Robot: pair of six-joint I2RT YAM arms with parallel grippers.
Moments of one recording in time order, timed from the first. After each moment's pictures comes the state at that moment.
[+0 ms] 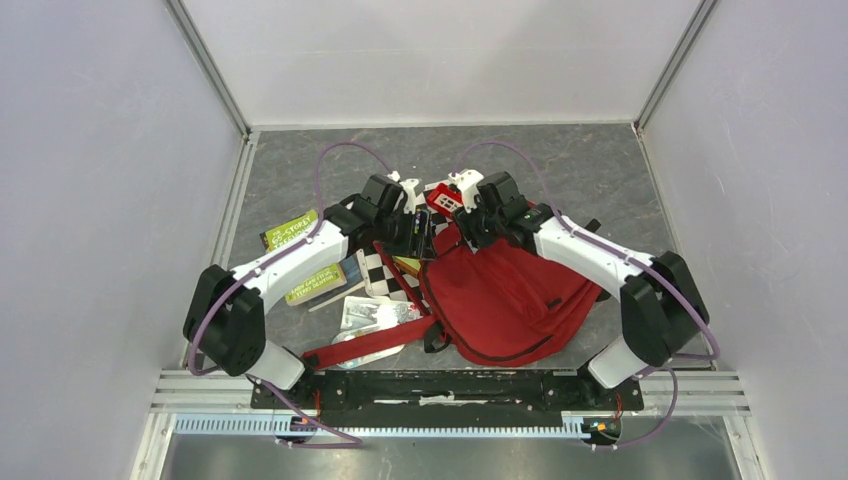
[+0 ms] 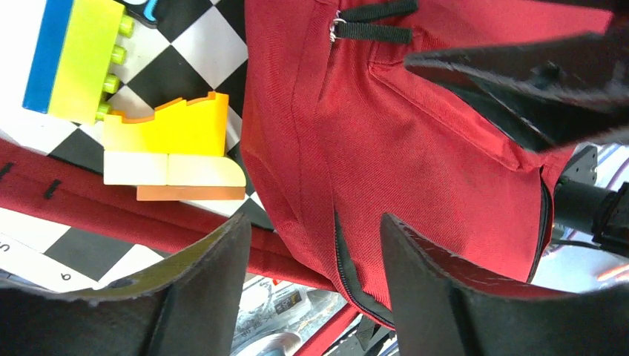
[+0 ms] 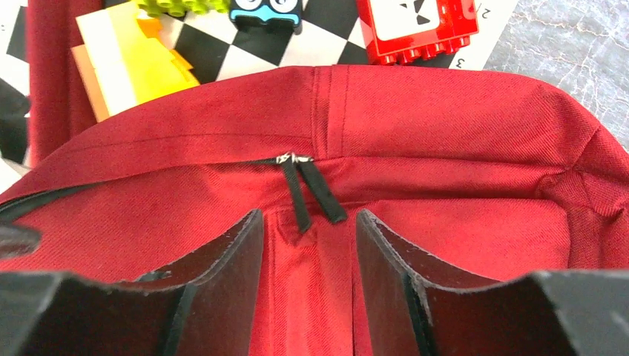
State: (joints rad) left arm -0.60 1.49 1.09 -0.48 0.27 -0.41; right arm 0.61 1.53 1.07 -0.32 -0.08 -0.06
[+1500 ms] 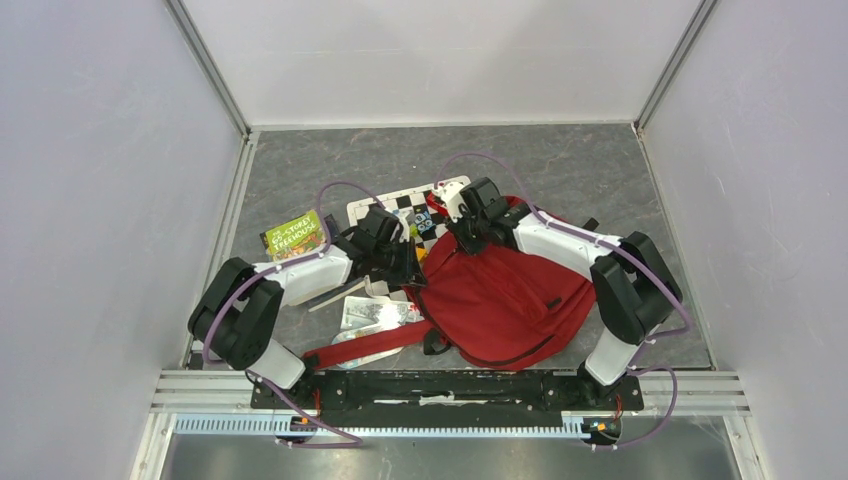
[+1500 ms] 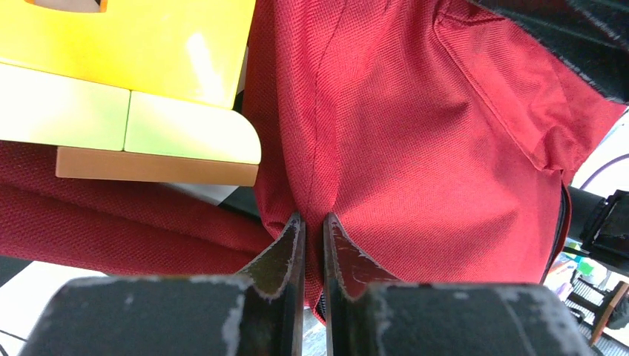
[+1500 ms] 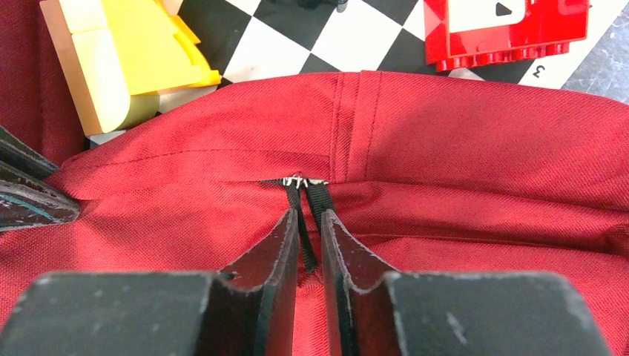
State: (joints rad) left arm -0.60 1.54 0.80 -0.18 0.37 -0.58; right arm 0.64 1.72 1.14 -0.34 -0.10 -0.13
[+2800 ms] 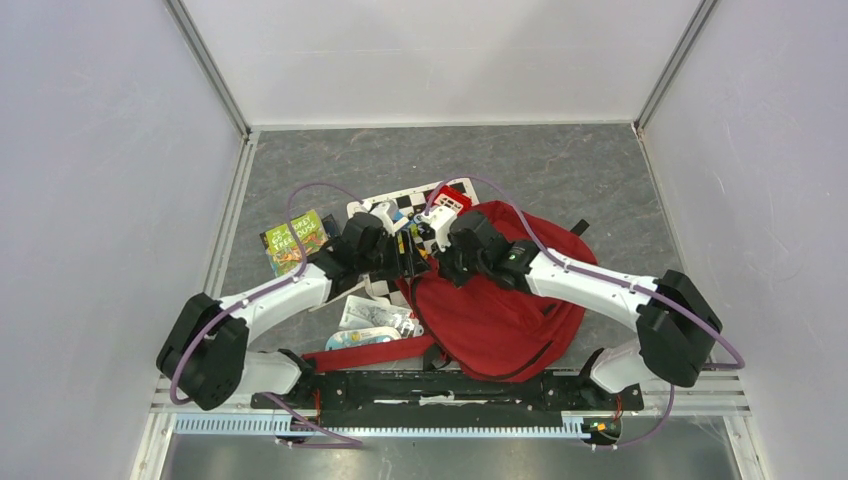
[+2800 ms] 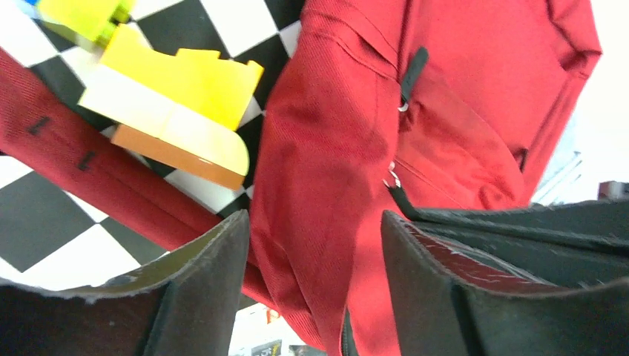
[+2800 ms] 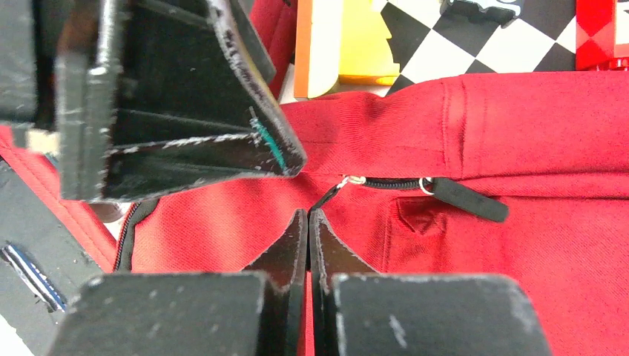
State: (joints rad) left arm -0.60 1.30 0.66 -0.03 0.23 -0.68; right arm 0.88 1.48 0.97 -0.24 -0.07 0.09
